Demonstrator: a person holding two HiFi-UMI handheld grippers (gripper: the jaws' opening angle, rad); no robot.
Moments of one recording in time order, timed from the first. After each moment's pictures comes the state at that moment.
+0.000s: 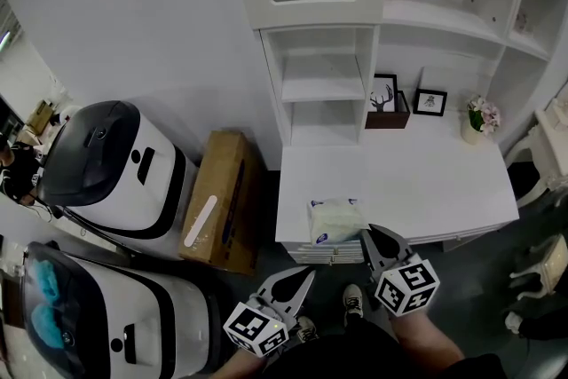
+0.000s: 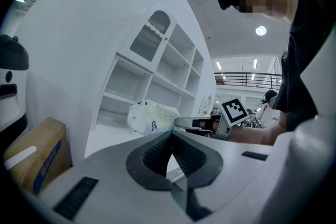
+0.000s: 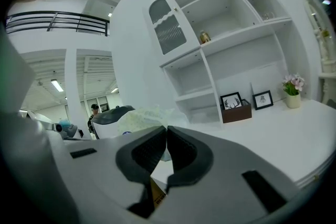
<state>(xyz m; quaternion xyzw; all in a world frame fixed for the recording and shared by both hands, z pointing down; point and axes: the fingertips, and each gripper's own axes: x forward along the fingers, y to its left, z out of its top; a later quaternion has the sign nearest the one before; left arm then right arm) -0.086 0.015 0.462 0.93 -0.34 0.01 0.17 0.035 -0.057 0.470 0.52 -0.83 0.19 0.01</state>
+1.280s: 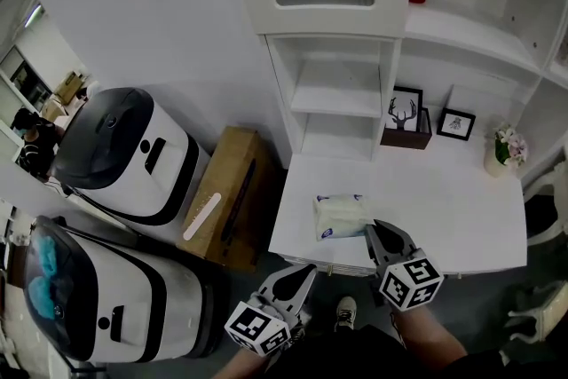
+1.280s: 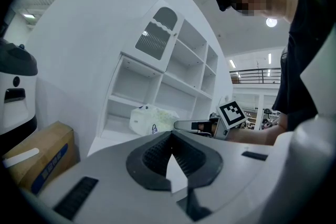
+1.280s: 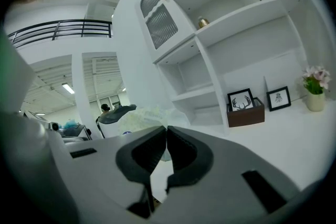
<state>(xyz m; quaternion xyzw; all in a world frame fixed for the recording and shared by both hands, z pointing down) -0.038 -0.052 0.465 0.89 -0.42 0.00 0.17 0.075 -0.147 0.485 0.45 -0.87 0.20 0.01</state>
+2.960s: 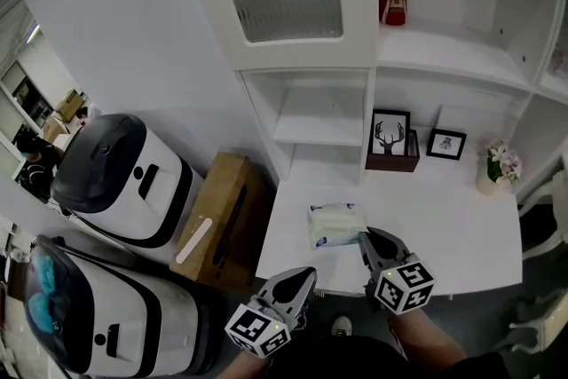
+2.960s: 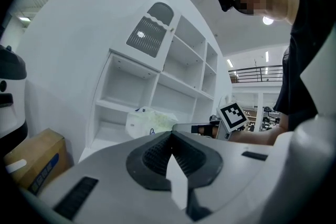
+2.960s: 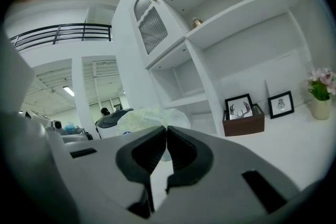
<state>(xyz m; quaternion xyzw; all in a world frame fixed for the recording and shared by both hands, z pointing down) 0.007 -0.107 0.452 0.90 -0.41 0.00 0.15 0.112 -0.196 0.477 0.44 -0.87 0.20 0.00</state>
